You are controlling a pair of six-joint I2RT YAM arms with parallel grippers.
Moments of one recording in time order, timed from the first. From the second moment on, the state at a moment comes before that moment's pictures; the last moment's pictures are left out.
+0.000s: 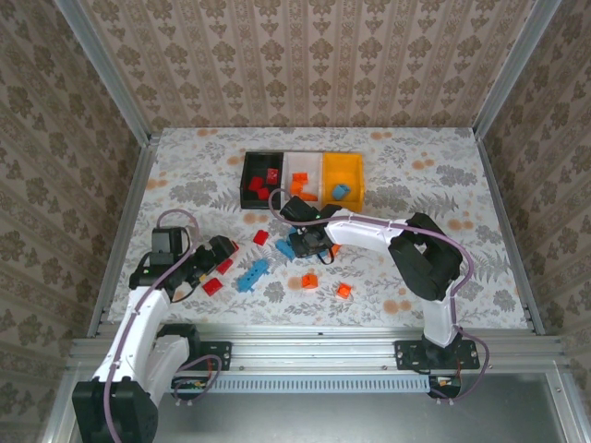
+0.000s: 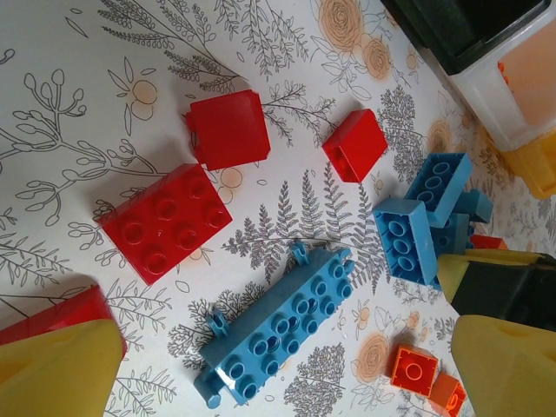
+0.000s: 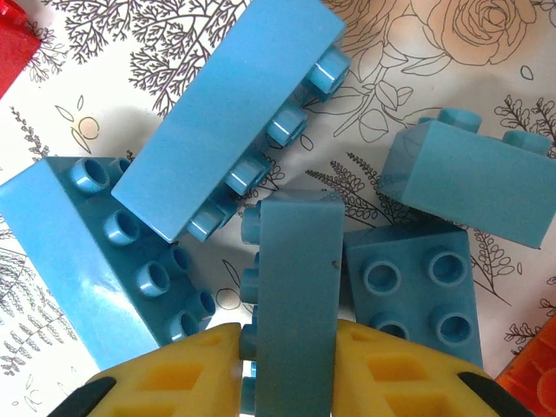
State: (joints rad) left arm -0.06 0.80 0.51 -0.63 0.42 -0.67; right arm 0.80 1.95 1.35 -0.62 0.09 0.50
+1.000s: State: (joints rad) left arm -0.06 0.81 0.50 -0.54 0.51 -0.72; right arm 0.53 1.84 1.52 -0.69 0.21 0.43
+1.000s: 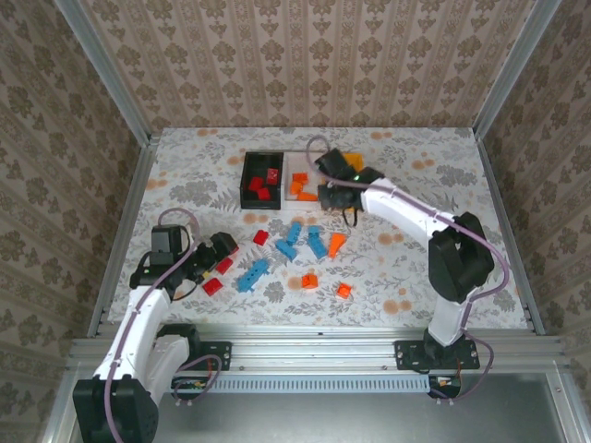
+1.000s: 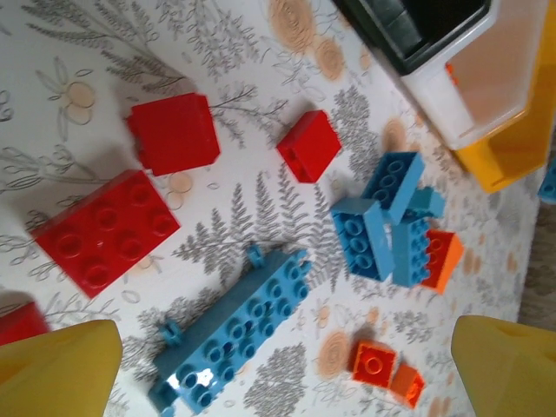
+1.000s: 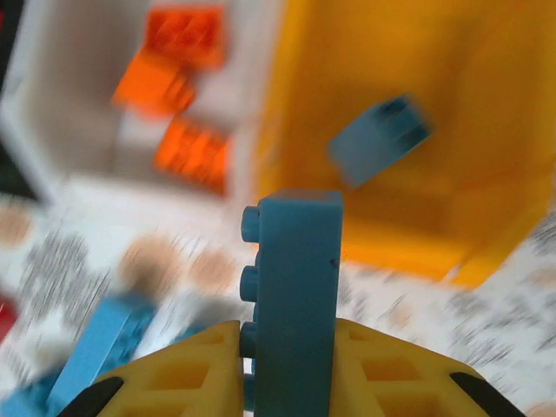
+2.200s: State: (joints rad) left arm -0.10 1.04 0.64 -0.52 0.50 -0.72; right arm 0.71 1.57 1.18 -0.64 0.22 0.56
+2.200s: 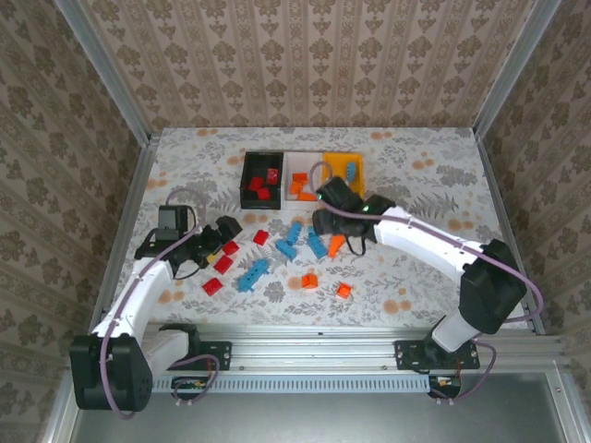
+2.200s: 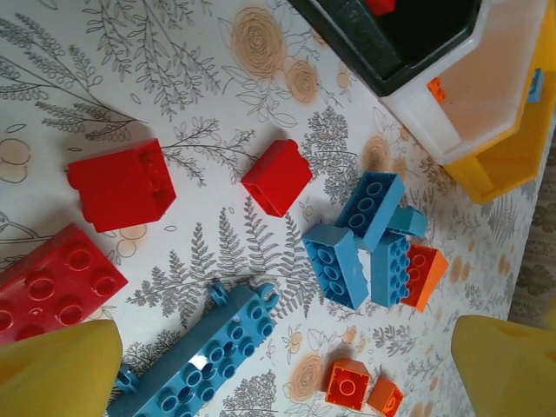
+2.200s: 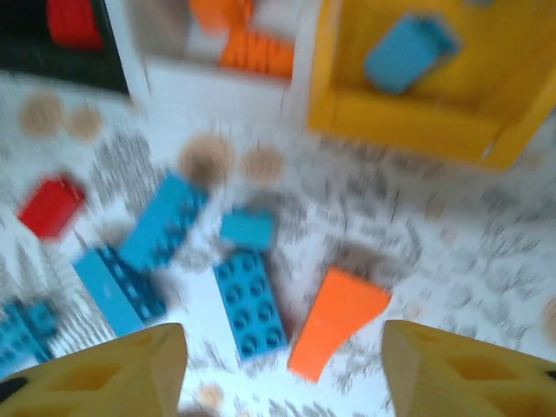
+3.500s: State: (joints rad) left arm -0.11 0.96 0.52 -0.52 0.51 -0.74; right arm 0.67 1.79 1.38 -0.48 0.22 0.62
